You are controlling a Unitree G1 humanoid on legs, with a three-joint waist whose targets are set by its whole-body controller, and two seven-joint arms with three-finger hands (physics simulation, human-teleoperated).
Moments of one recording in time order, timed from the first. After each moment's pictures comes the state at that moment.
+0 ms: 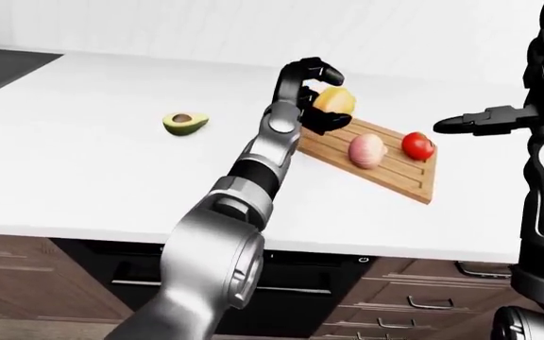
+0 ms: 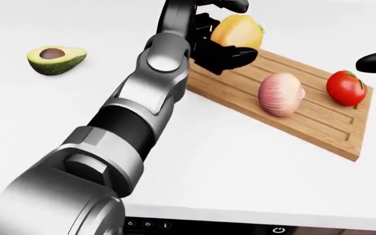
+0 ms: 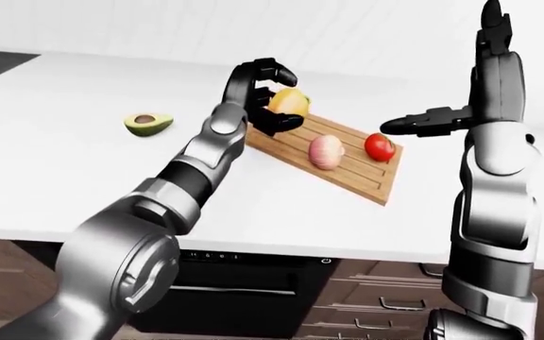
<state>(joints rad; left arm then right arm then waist) -1.47 -0.12 0.17 1.39 0.14 -0.09 0.16 -0.64 -0.59 -0.34 -0.02 -0.14 0.42 0.11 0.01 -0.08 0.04</state>
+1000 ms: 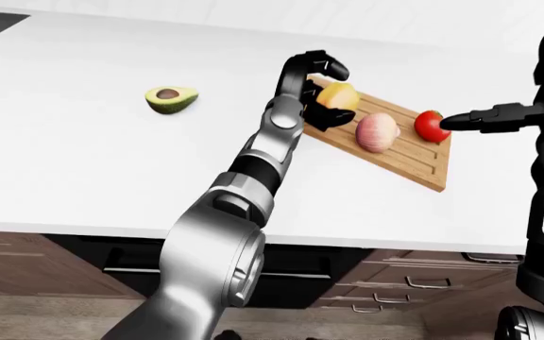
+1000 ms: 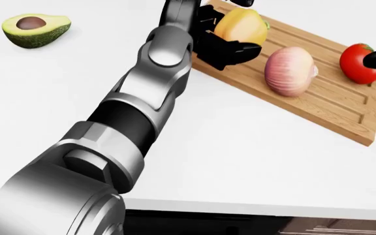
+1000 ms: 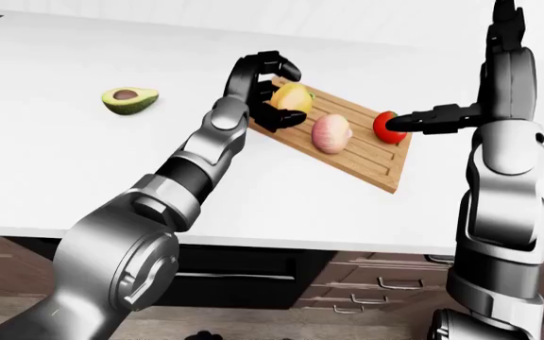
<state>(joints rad) -1.49 -0.12 0.16 1.39 0.15 -0.10 0.14 -0.63 -0.61 -0.35 -0.03 -0.13 0.42 0.09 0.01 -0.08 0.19</state>
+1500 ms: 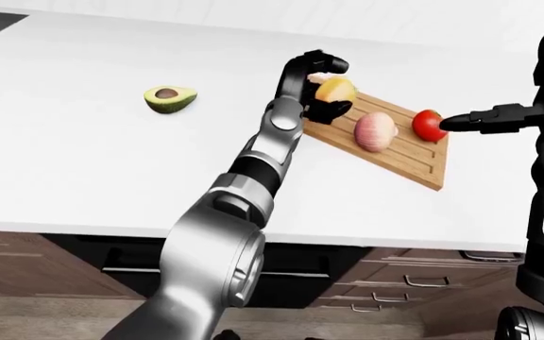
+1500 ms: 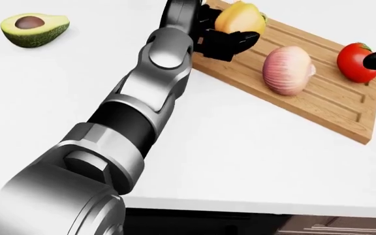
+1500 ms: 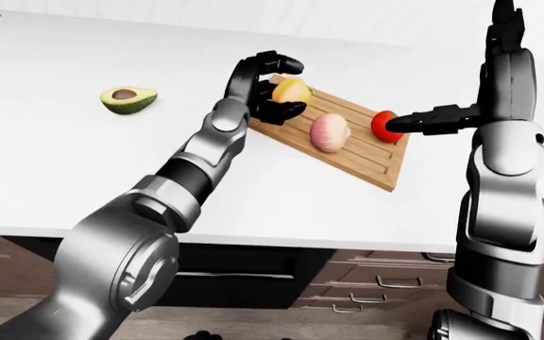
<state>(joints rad) -1.48 -0.12 0.15 1.39 0.18 -0.10 0.14 -0.63 -0.61 -0.35 -0.03 -0.13 0.42 0.10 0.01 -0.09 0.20</state>
